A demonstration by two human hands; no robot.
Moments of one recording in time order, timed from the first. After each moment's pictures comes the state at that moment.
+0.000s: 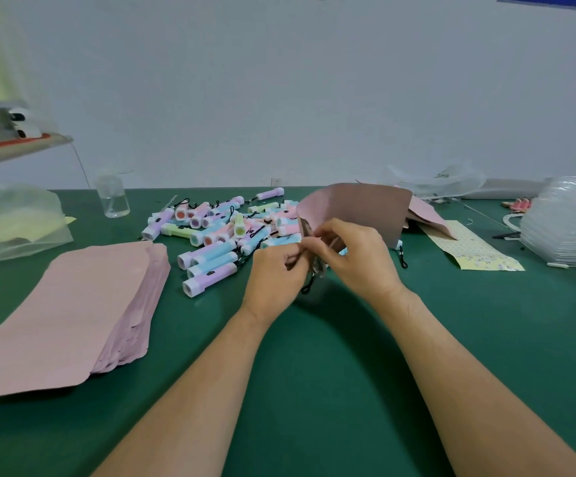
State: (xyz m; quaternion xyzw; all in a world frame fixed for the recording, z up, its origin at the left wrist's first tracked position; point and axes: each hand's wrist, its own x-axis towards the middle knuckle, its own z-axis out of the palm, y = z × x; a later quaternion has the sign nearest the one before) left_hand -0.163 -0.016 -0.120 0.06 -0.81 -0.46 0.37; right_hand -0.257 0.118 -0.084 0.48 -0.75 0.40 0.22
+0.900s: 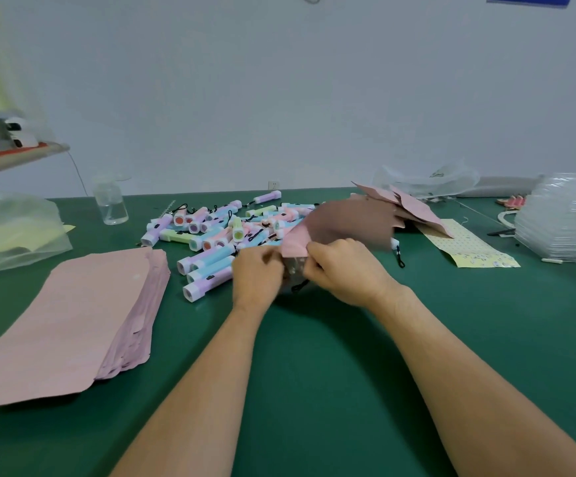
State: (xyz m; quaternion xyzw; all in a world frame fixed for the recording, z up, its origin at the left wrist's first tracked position) left_hand -0.162 -0.033 -0.118 0.21 -0.80 -0.44 0.34; right_hand -0.251 0.111 -0.084 0.55 -0.78 0.16 0.26
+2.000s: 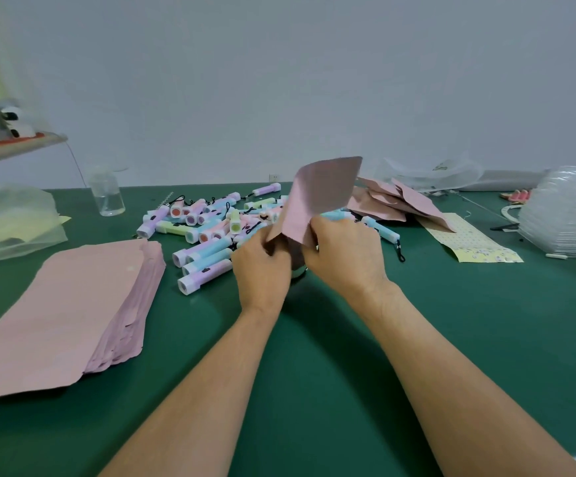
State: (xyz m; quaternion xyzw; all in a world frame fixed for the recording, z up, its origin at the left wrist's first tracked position) left_hand -0.167 -0.008 -0.115 0.23 -0.72 -0.43 0.49; right_hand -0.232 0.103 -0.074 0.38 -0.84 0.19 0.33
